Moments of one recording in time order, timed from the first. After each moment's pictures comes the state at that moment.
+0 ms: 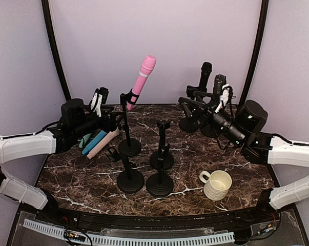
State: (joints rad) left arm -0.57 1.30 0.78 0.36 0.10 -0.04; right arm 0.92 1.13 0.77 0.59 0.10 0.15
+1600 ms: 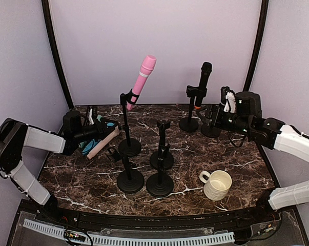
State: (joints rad) left arm -0.30 1.55 0.64 0.66 0.58 -0.85; right arm 0.65 1.09 0.89 -0.17 0.08 0.57
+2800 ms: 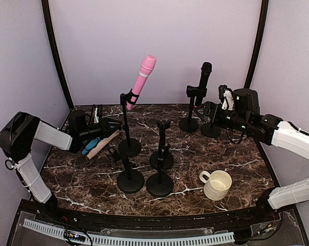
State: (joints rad) left arm -0.30 1.72 0.72 0.80 0.66 -0.89; right arm 0.62 1.15 0.94 -0.18 0.02 0.60
